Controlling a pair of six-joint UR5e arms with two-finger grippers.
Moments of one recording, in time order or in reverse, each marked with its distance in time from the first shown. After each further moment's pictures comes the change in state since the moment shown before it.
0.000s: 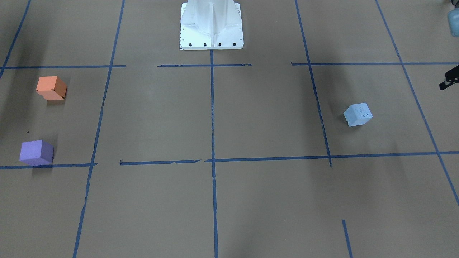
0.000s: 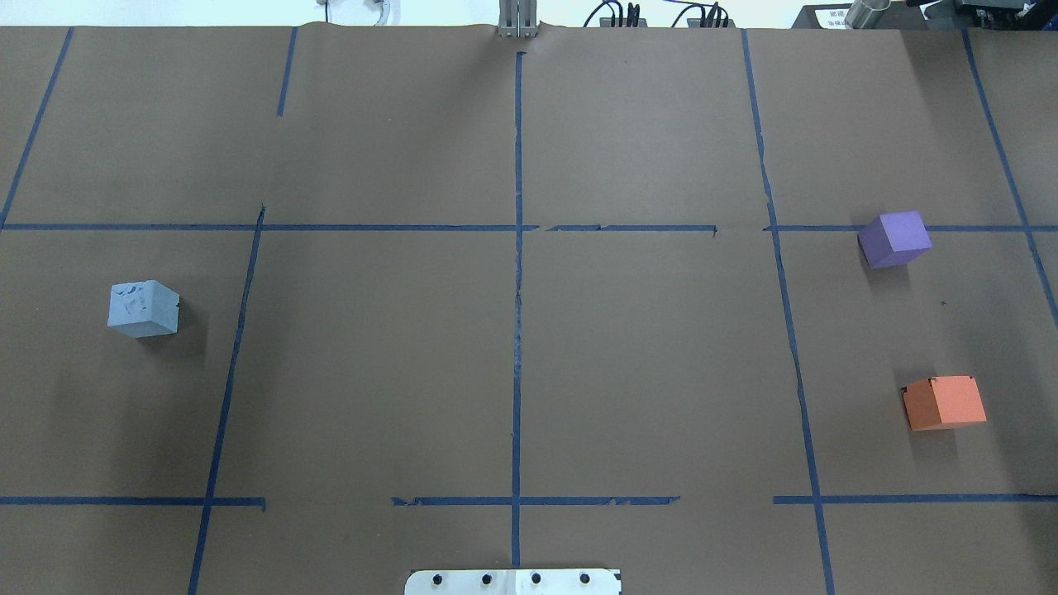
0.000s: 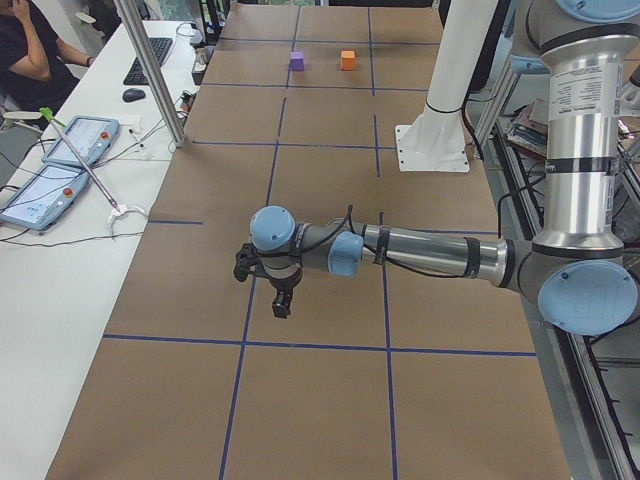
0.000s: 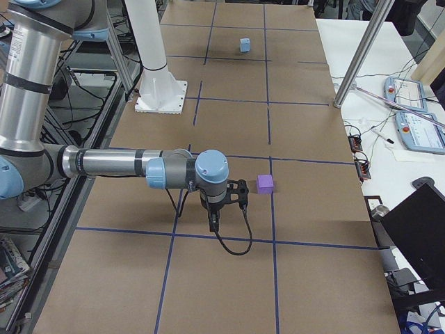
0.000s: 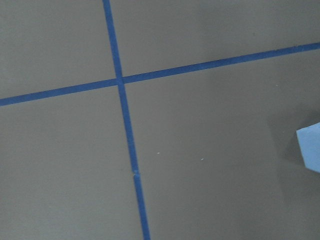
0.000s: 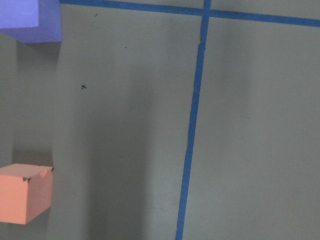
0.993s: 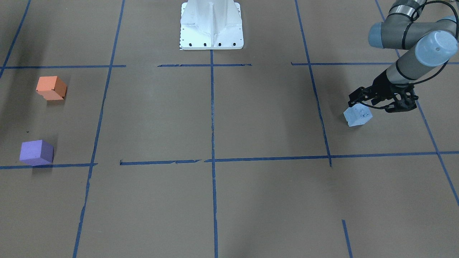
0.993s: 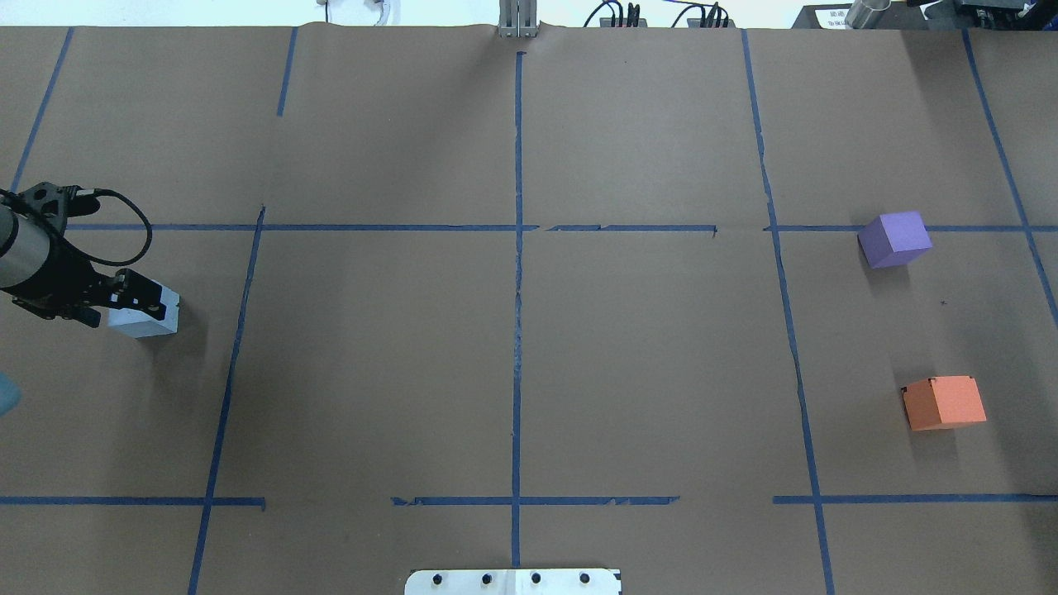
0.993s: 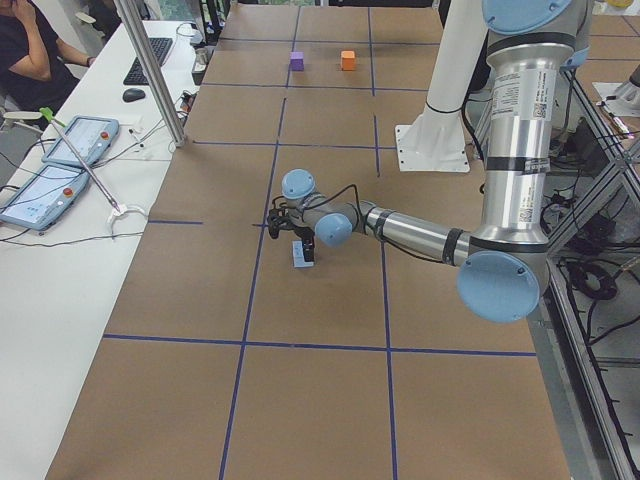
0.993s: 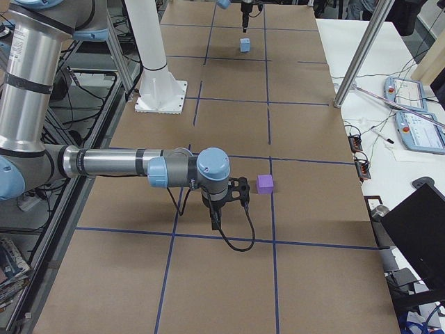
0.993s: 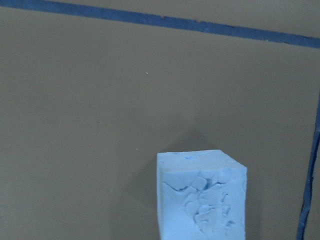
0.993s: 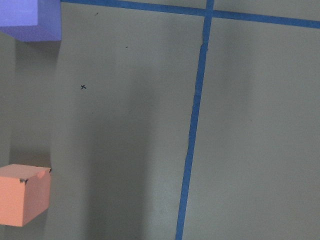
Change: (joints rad) left arm 0.448 -0.087 0.018 -0.322 0.170 -0.771; right arm -0.012 0.002 -0.013 0.021 -0.002 0.006
